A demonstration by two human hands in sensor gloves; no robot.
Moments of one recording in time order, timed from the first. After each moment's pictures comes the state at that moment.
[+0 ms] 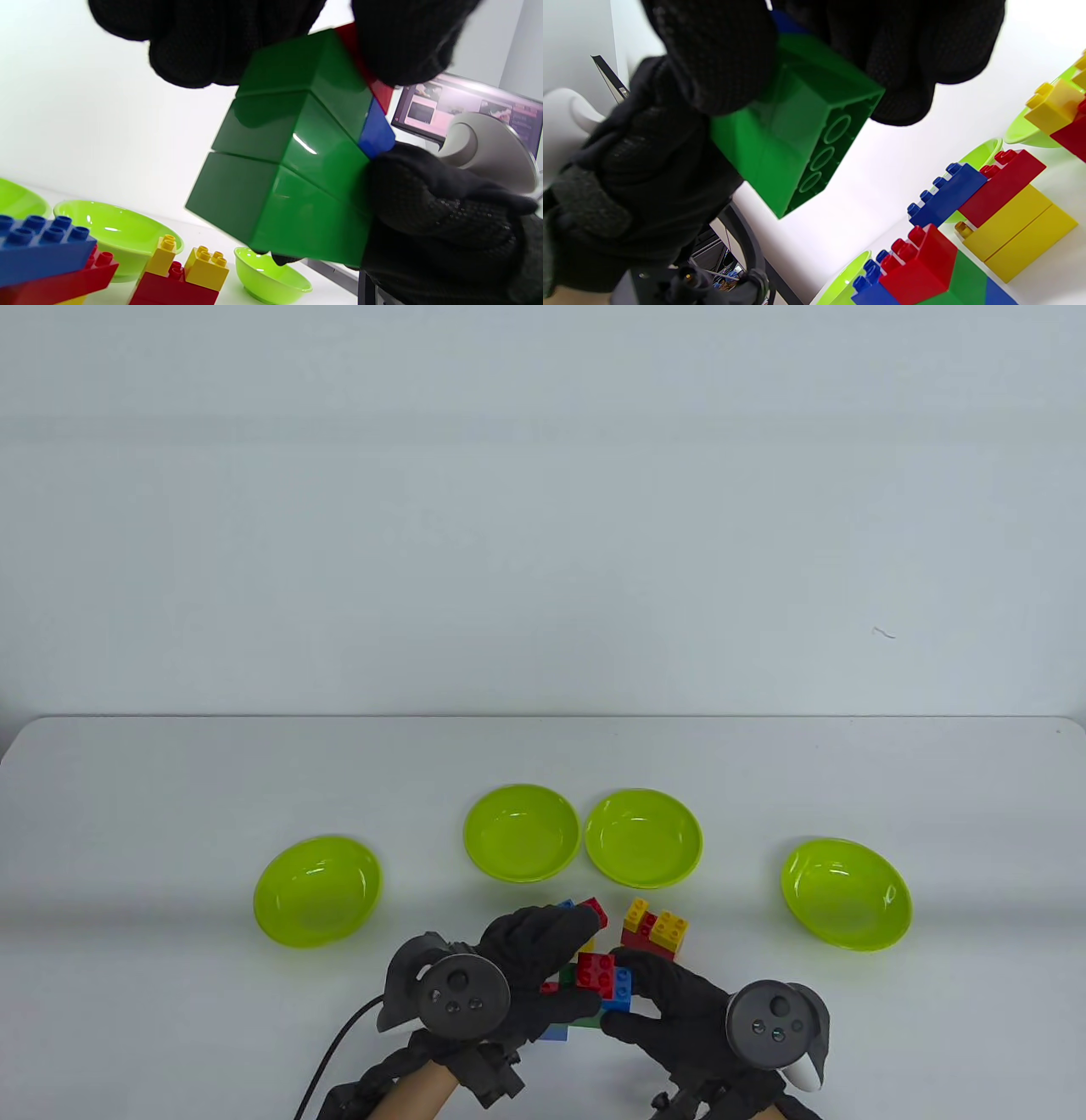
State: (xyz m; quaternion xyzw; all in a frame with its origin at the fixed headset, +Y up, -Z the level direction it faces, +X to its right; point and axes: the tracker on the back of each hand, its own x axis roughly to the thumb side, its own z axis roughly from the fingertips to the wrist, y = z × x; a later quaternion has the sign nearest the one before) left_hand -0.097 -0.645 -0.312 0.11 -0.39 0.30 0.86; right_hand 0.138 -0.702 -0.294 0.26 -0.08 0.84 0.47
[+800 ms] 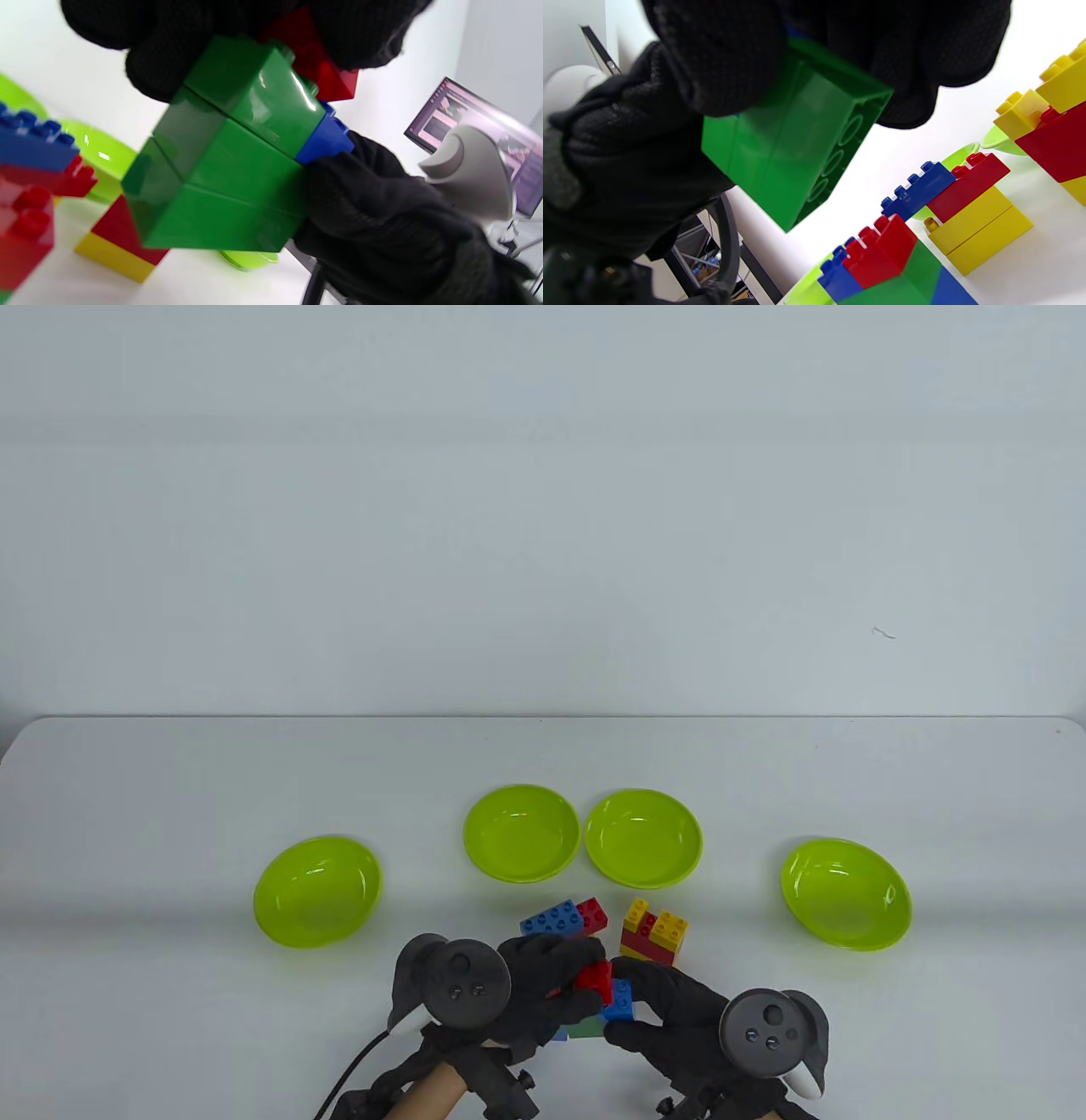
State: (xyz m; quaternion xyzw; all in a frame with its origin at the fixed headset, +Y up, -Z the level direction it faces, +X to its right) left_hand -0.094 -0.660 -0.316 0.00 -0.37 0.40 0.84; right_hand 0.136 -0.707 -0.290 0.25 -0.08 0.86 0.43
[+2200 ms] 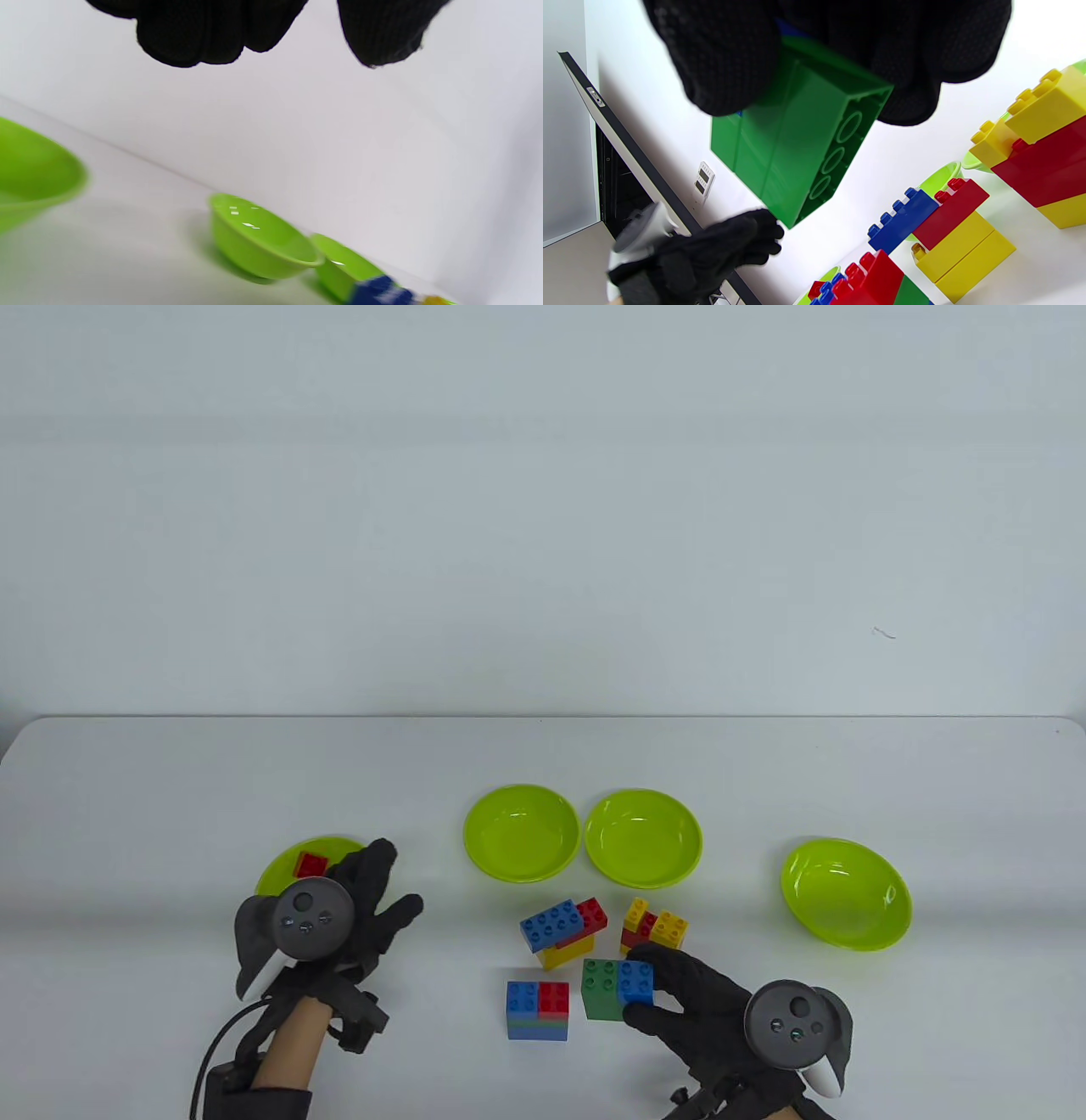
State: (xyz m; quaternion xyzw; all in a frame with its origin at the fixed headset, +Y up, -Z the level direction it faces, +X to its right) left_hand -0.215 -0.660 -0.363 0.09 -0.20 0.28 0.94; right_hand 0.156 -0.701 -0.293 0.22 -0.09 0.86 0.46
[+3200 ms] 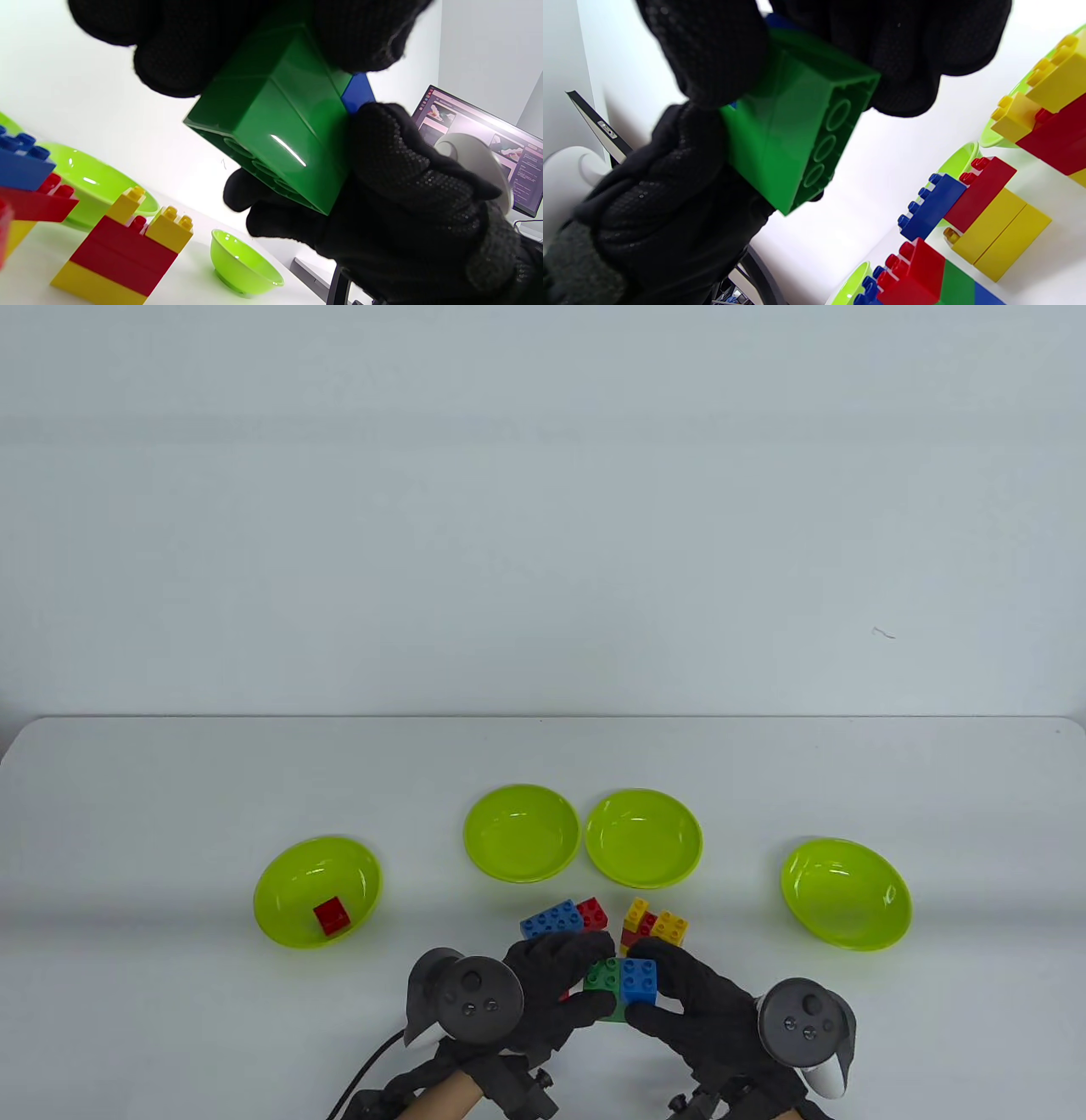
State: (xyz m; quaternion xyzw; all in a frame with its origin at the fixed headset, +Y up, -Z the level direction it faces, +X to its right) left_hand -0.080 -0.666 -0.310 0.08 -0.37 0.37 0.85; right_hand 0.159 -0.703 -0.293 0.23 -0.06 0.82 0.52
